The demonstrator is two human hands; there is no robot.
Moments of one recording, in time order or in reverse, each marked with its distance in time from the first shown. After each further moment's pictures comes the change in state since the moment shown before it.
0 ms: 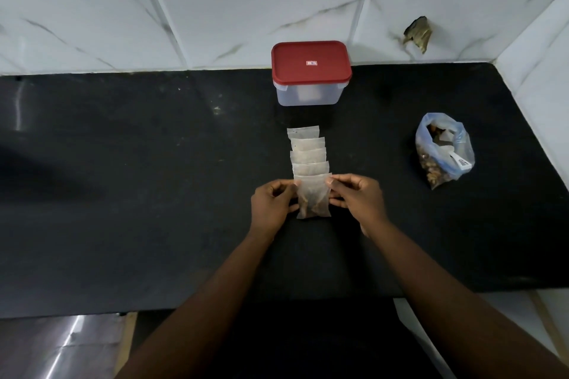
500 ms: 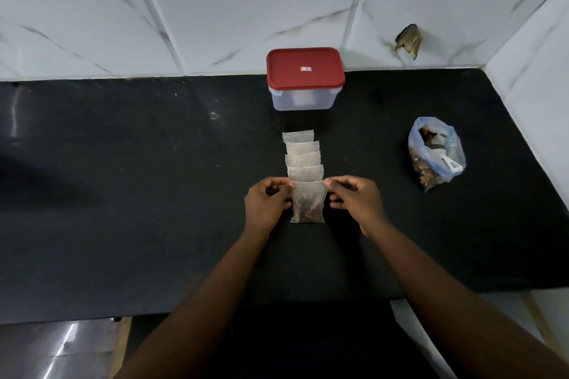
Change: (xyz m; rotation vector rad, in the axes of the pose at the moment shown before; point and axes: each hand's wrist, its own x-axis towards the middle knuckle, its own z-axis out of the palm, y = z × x) left_hand -0.002 0.011 -0.001 0.105 0.063 0.051; right_hand 0.004 -0.001 -0.012 -0.086 -0.008 -0.032
